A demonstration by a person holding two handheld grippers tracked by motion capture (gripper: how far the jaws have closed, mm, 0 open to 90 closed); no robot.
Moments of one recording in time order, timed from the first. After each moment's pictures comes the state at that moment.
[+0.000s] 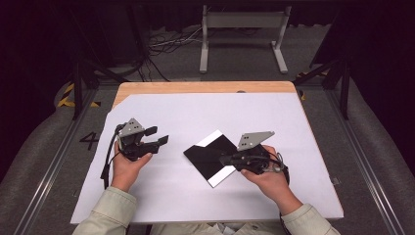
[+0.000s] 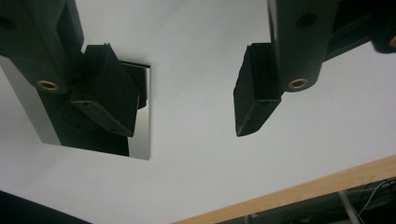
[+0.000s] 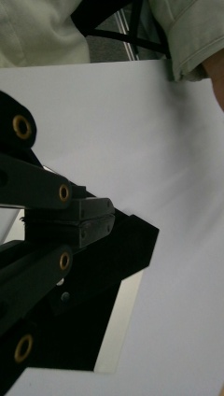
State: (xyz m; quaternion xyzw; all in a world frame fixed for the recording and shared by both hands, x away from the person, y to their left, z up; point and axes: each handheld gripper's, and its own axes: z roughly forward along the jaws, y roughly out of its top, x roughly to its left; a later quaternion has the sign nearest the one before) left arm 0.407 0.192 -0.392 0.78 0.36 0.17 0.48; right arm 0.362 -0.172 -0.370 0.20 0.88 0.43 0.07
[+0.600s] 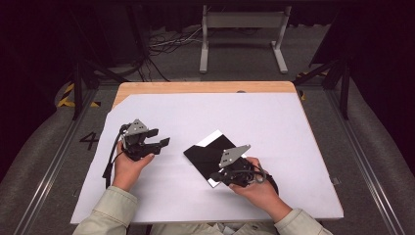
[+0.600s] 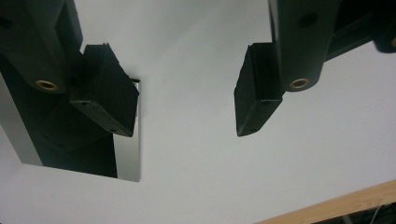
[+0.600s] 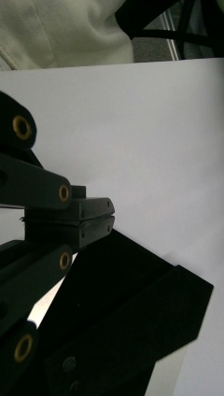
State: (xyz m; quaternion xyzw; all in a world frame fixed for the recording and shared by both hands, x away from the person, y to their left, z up) left arm 0.415 0.188 -0.401 0.80 0.36 0.16 0.45; right arm 0.350 -0.139 -0.407 0.17 0.92 0.36 0.04
